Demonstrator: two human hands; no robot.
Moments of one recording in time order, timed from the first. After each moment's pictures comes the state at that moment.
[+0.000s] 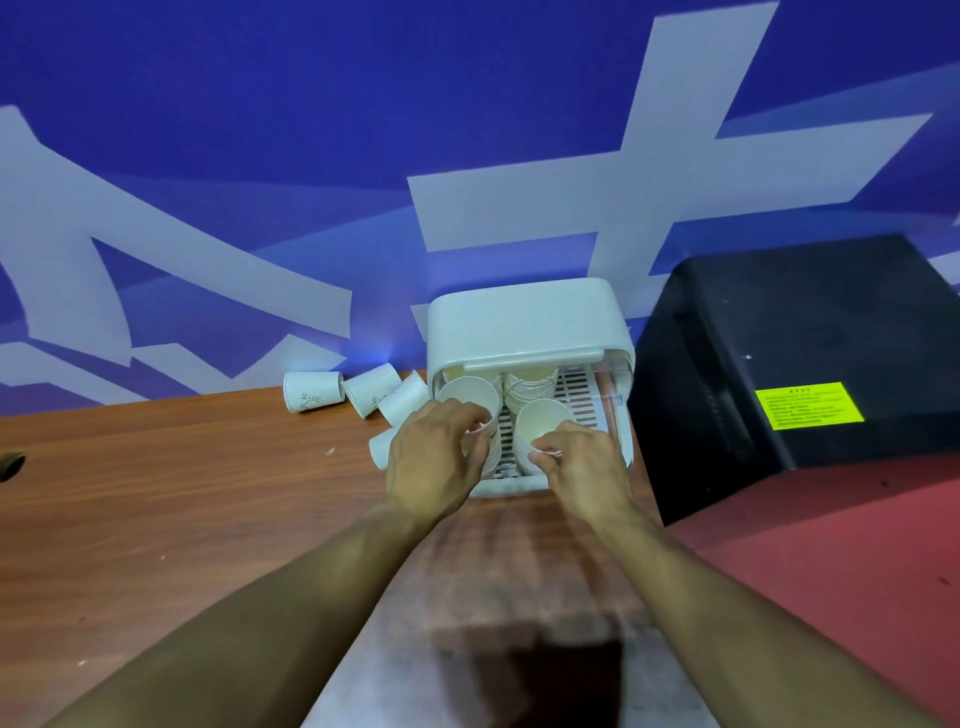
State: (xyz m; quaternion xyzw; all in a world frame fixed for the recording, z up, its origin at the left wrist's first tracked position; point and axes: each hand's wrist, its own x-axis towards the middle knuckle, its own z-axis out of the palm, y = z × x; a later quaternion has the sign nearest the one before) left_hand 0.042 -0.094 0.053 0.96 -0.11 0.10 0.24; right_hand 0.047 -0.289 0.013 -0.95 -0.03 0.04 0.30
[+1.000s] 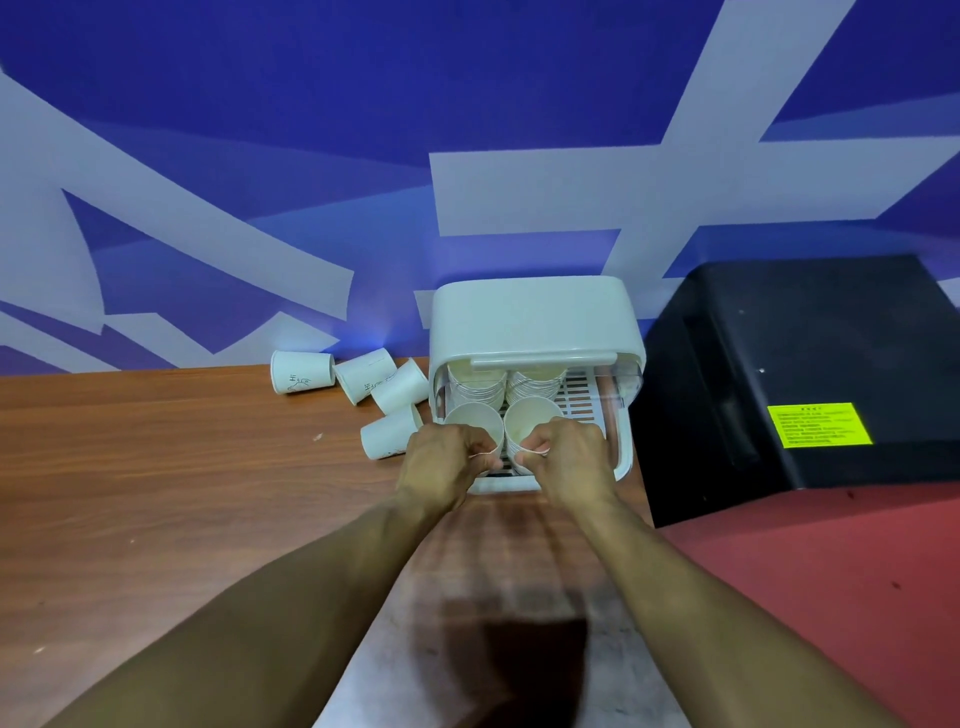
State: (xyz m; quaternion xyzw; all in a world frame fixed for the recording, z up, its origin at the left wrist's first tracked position) left_hand 0.056 -0.093 0.024 0.95 -0.04 -0.09 0.29; right_hand 0.064 -0.263 0.021 -0.95 0.05 0.11 0.30
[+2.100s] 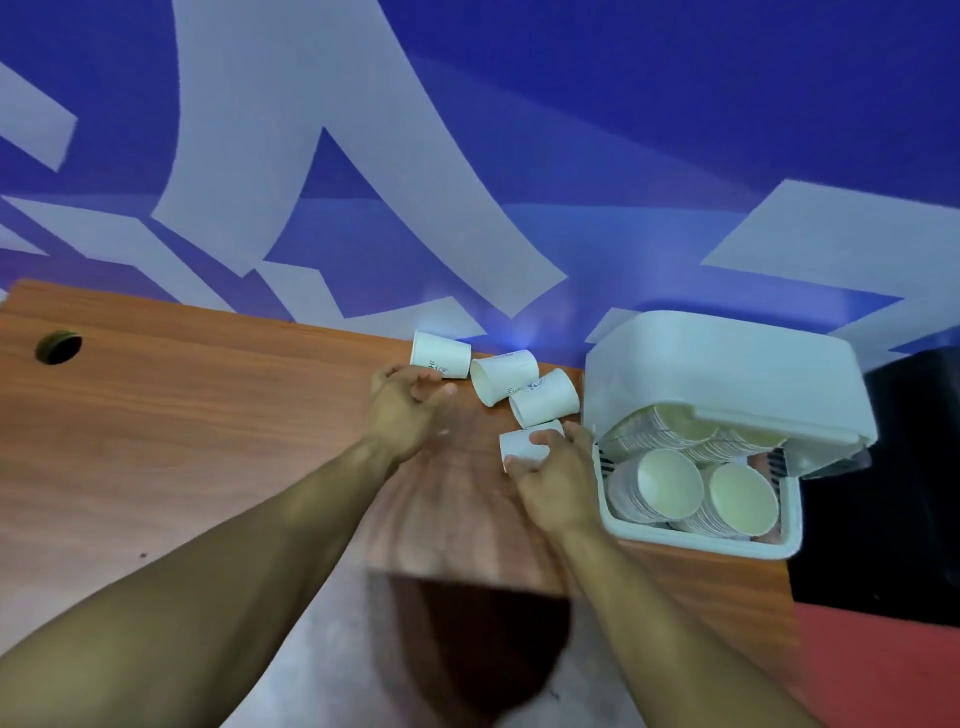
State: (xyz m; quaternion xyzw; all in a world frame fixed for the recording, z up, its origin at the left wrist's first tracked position) left_hand 0.100 0.142 -0.010 0.80 0.25 -0.06 0.55; right_hand 0.081 -0.051 -0.023 -0.94 0.06 0.13 0.32
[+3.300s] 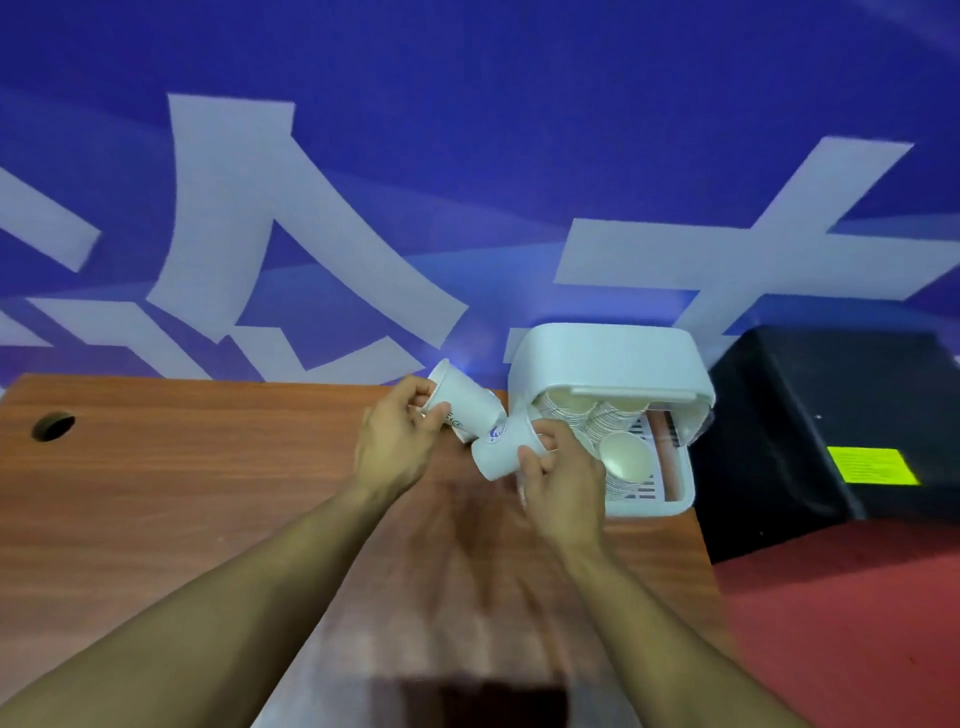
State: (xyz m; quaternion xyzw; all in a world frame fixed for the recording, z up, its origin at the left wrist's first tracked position) left_hand 0.038 0.069 0.081 0.86 0.11 0.06 0.49; right_hand 0.013 -0.124 0.067 -0.91 0.02 -0.11 0.40
